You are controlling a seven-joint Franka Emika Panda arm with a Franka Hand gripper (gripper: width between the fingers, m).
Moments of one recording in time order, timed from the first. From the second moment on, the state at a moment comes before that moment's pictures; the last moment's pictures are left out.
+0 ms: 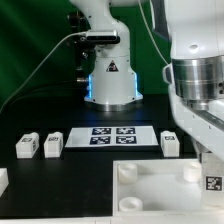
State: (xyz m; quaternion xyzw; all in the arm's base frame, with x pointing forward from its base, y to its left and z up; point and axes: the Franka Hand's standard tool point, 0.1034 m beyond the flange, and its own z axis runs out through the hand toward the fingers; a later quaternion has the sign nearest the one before) arm 0.627 0.122 0.068 -0.84 0.54 0.03 0.06
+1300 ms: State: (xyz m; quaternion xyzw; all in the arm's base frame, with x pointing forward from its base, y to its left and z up) arm 0.635 0.111 0.070 -0.98 0.19 -0.02 0.05
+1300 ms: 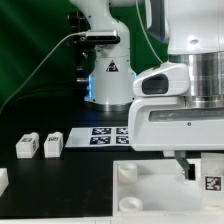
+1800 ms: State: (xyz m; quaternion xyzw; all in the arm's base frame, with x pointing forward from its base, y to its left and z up) arm 0.635 0.106 0.068 -0.85 0.52 0.01 0.05
